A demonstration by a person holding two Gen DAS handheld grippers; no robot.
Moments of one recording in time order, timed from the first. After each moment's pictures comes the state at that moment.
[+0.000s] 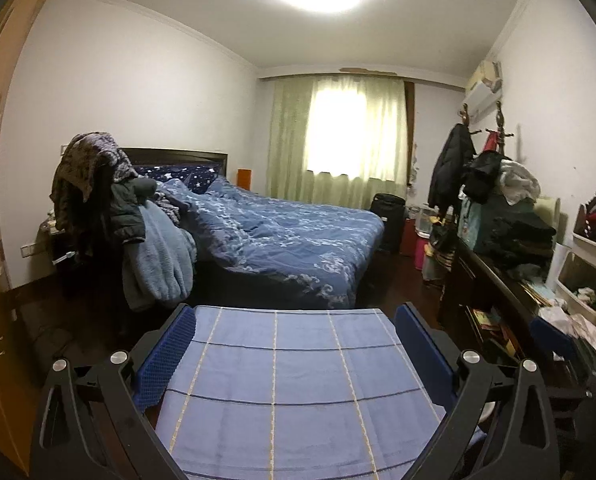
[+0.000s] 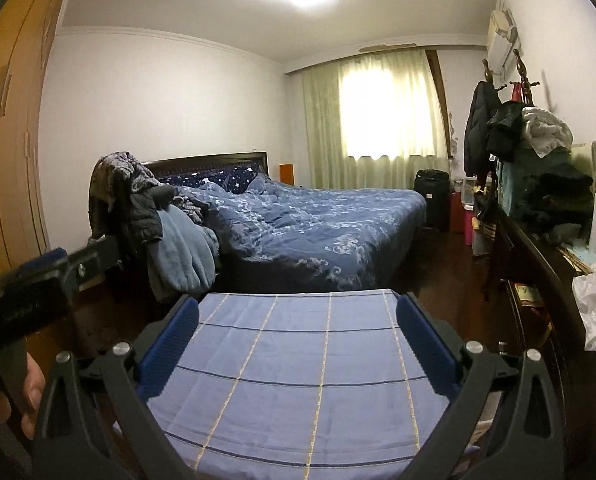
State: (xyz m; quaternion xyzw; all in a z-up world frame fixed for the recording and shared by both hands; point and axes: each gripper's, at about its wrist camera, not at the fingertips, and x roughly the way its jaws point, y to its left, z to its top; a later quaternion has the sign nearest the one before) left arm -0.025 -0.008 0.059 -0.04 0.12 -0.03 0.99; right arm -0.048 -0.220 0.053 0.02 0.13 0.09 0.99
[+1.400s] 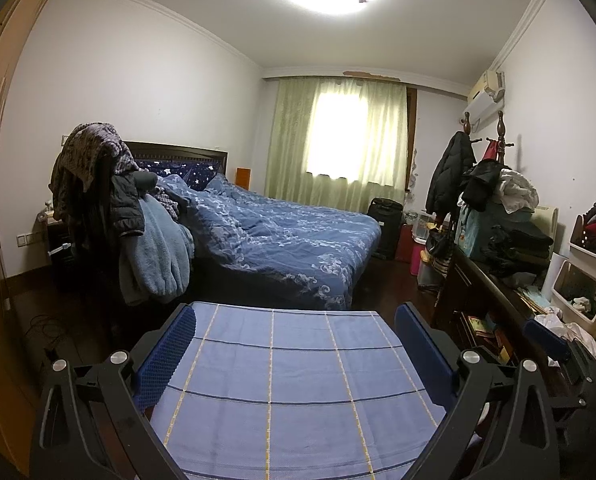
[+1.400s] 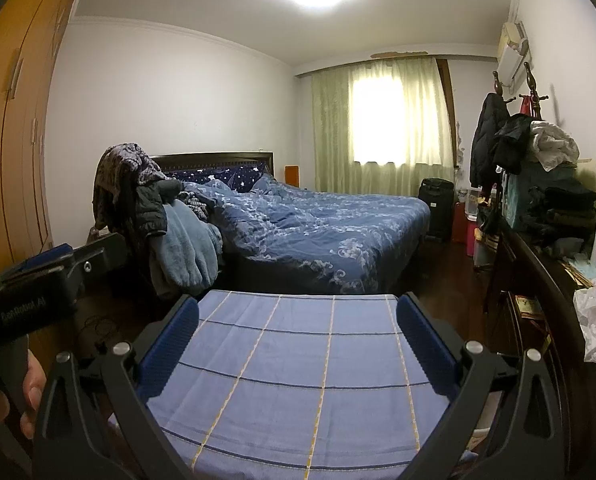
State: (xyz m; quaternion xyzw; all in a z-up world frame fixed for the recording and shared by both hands) left arm -0.029 -0.005 0.056 -0.06 0.12 -0.03 0.99; right arm -0.045 -0.197 0.049 0.00 0.12 0.10 0.99
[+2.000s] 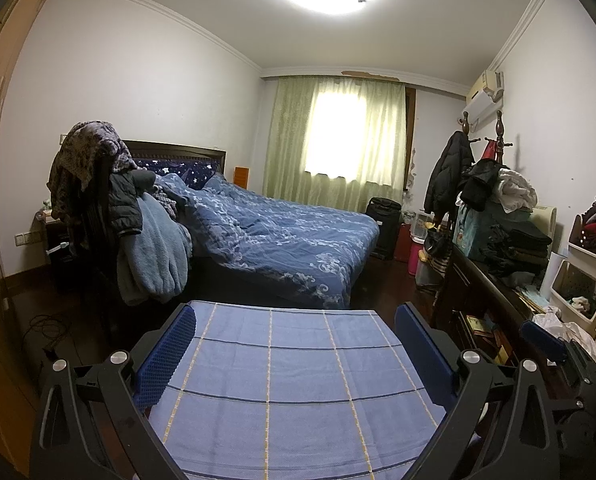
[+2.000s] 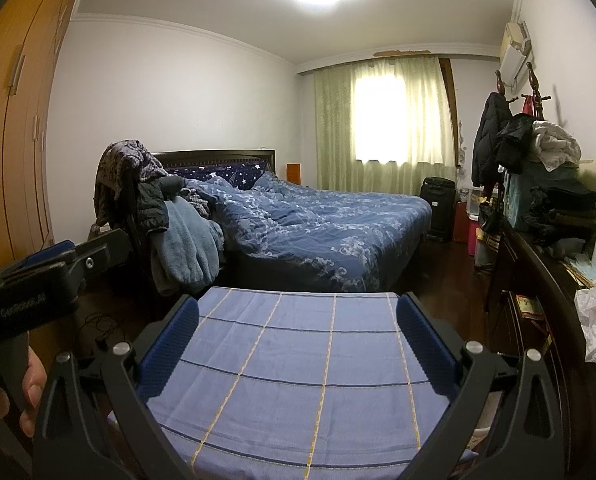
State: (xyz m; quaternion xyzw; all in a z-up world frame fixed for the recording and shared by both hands) left arm -0.027 -0.005 0.054 -0.06 0.12 -0.03 0.99; right arm -0.045 -0.197 0.046 0.00 0.12 0.10 0.99
